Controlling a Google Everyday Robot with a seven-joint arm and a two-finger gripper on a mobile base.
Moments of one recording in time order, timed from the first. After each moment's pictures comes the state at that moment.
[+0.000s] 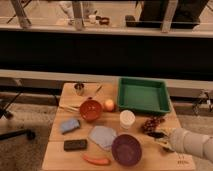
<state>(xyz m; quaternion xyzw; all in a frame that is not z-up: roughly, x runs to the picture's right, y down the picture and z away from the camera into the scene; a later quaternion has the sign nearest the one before) 0.259 0.209 0.657 -0.05 -0.22 0.13 0.97</state>
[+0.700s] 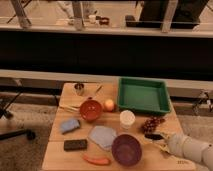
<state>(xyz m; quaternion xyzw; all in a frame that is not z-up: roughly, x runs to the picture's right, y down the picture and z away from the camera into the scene) 0.256 0.220 0.667 -0.02 -0.24 0.12 0.96</state>
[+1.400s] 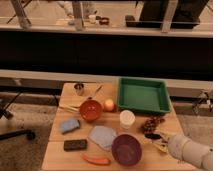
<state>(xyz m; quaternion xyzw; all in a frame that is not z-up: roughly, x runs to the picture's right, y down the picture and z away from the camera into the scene) 0.248 0.212 0.652 0.02 -0.23 0.11 0.97</state>
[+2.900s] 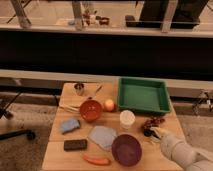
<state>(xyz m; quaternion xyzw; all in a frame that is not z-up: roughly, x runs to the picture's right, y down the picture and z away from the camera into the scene) 0.228 0.195 0.654 0.09 -0.17 0.10 0.98</state>
